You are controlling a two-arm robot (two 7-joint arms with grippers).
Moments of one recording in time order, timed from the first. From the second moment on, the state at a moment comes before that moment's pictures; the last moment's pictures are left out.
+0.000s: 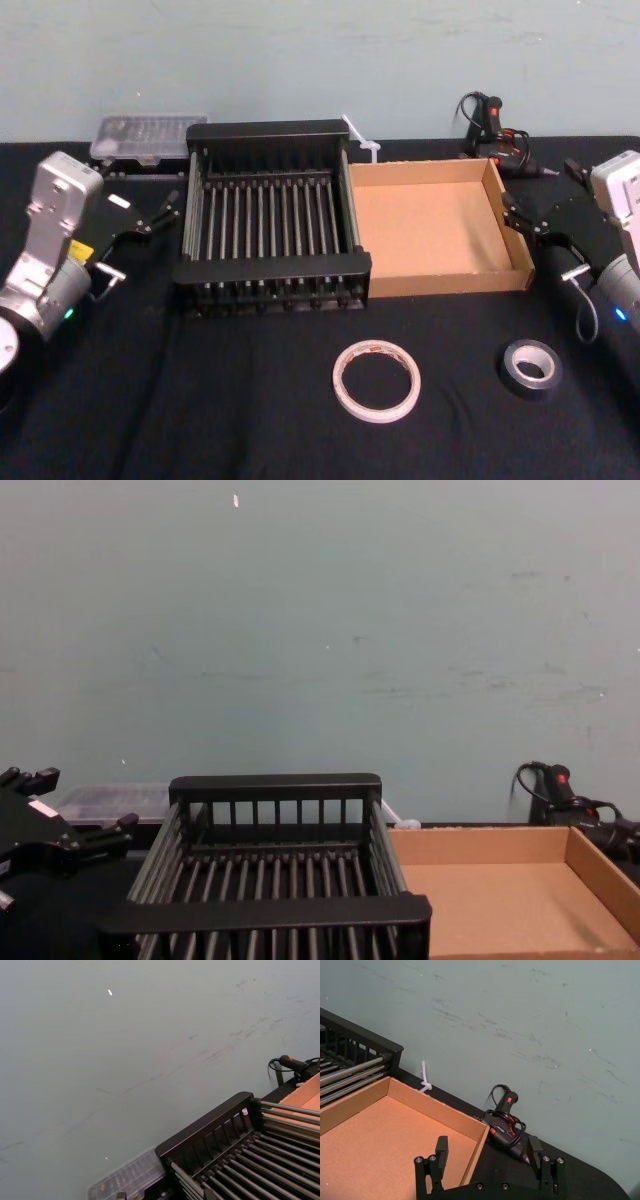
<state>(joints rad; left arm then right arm) -0.20 0.60 0.45 -1.41 -0.25 -0.12 0.03 0.20 0.60 -0.45 -1.41 0.25 -0.12 -0.03</state>
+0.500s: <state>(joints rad) -0.20 0.60 0.45 -1.41 -0.25 -0.12 0.03 0.20 0.60 -0.45 -1.41 0.25 -0.12 -0.03</state>
